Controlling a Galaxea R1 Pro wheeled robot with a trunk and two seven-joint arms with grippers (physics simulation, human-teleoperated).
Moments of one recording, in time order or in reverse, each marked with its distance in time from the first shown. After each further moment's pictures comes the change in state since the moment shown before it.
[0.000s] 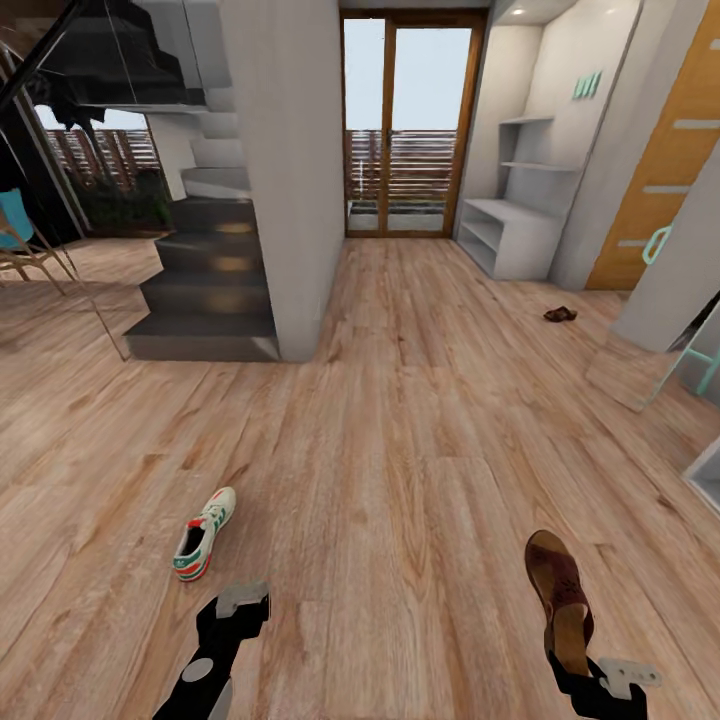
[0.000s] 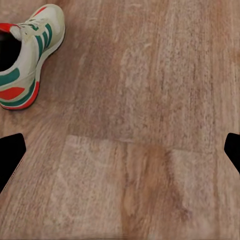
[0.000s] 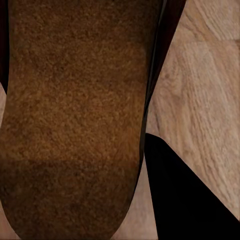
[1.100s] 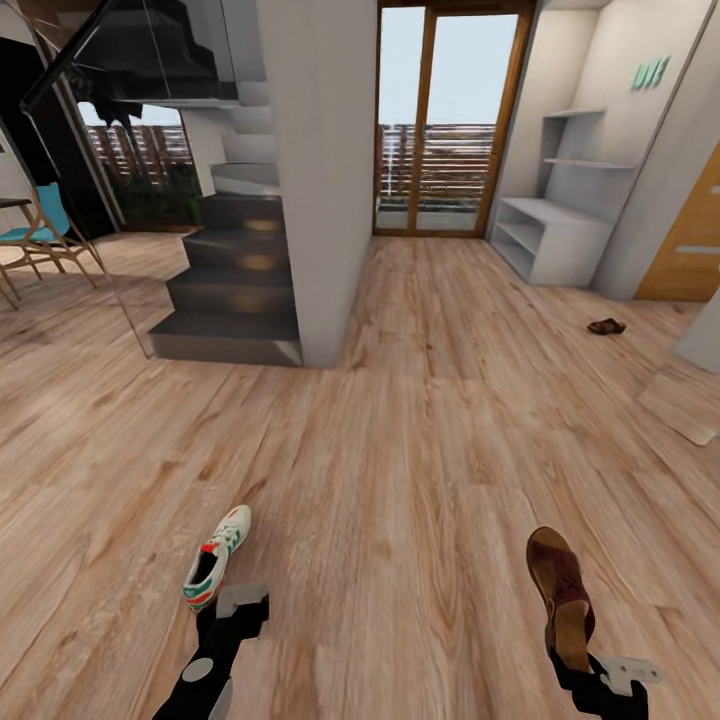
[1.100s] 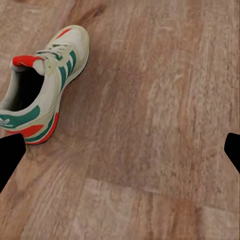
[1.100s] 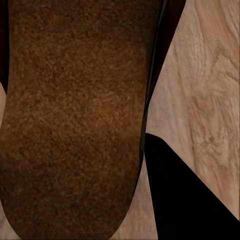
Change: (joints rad) left arm 0.000 0.000 0.000 0.000 0.000 -0.001 0.000; right arm 0.000 -0.002 -0.003 -0.013 -0.003 0.000 0.001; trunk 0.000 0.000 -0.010
